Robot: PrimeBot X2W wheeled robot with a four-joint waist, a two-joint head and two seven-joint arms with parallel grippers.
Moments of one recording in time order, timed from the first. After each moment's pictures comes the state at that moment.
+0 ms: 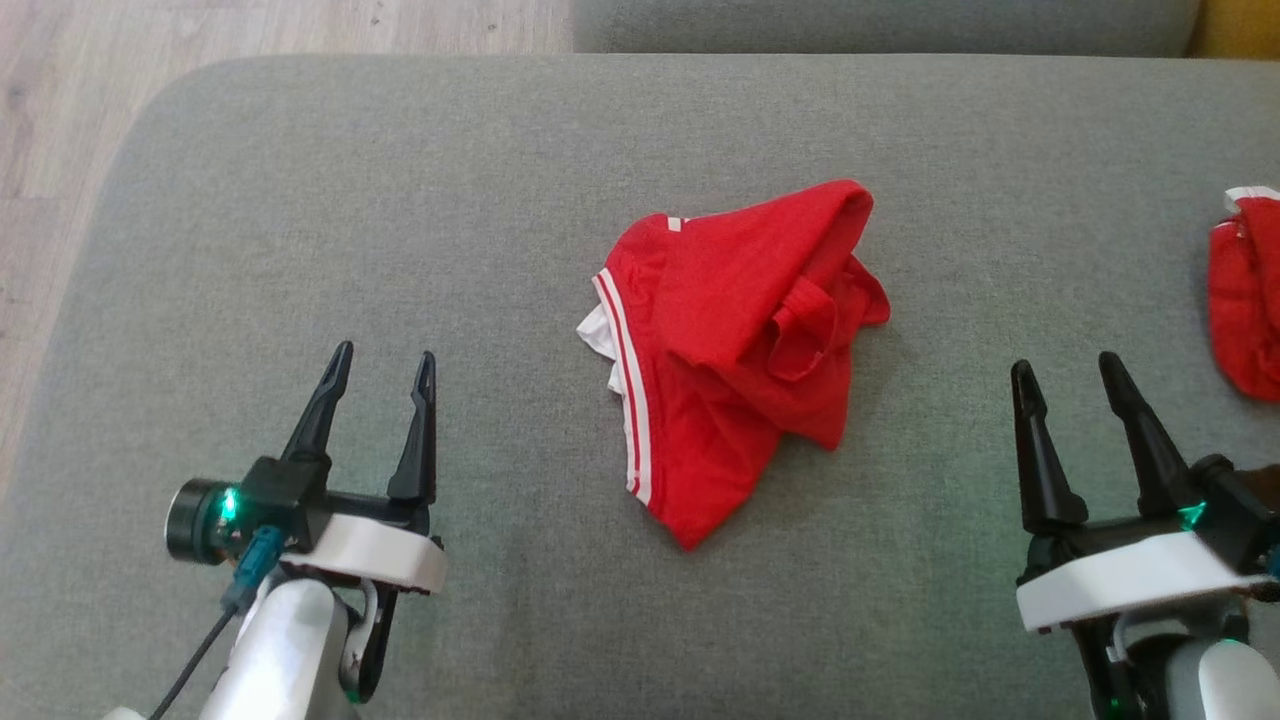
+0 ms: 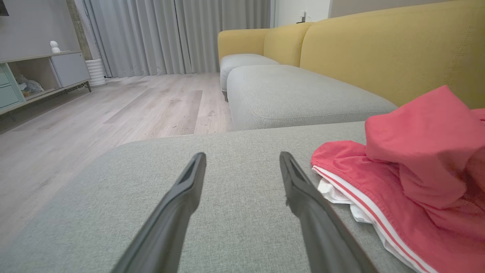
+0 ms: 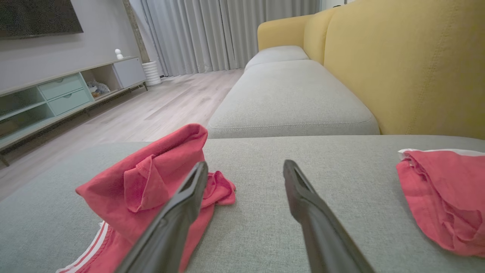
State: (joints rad) left arm -0.26 0.15 -0.26 0.39 -0.20 -0.01 -0.25; right arm 0.08 -0.05 -0.01 -0.16 0.17 0.13 0.04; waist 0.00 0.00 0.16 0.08
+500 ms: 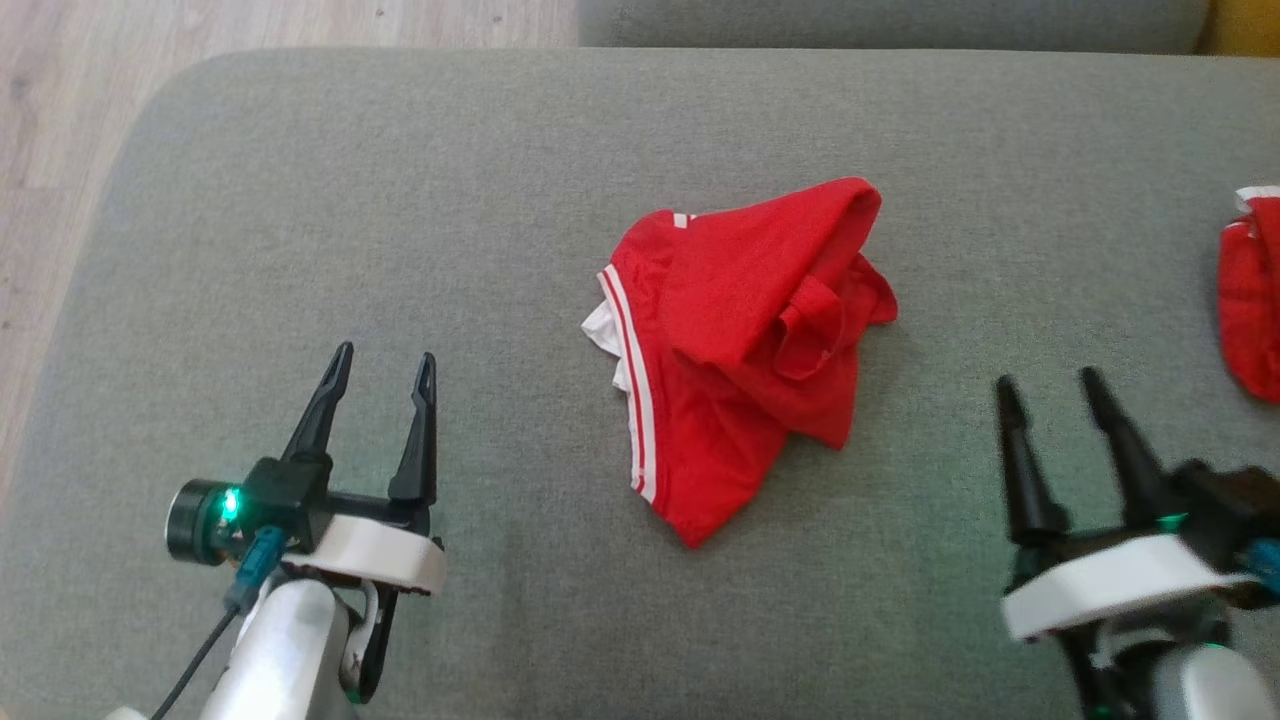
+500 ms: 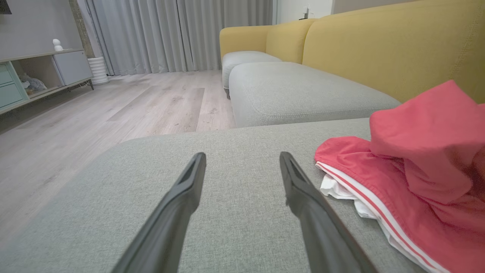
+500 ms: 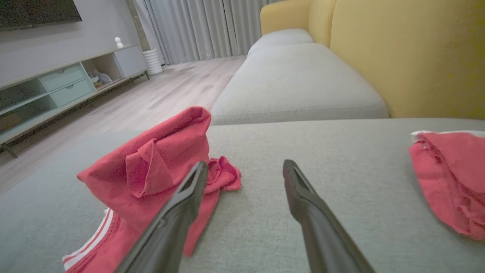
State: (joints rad) left arm -0.26 0.16 -0.26 0.39 -0.20 0.00 -0.25; right arm 0.09 -0.05 0.00 -0.16 0.18 0.13 0.07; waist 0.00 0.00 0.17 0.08
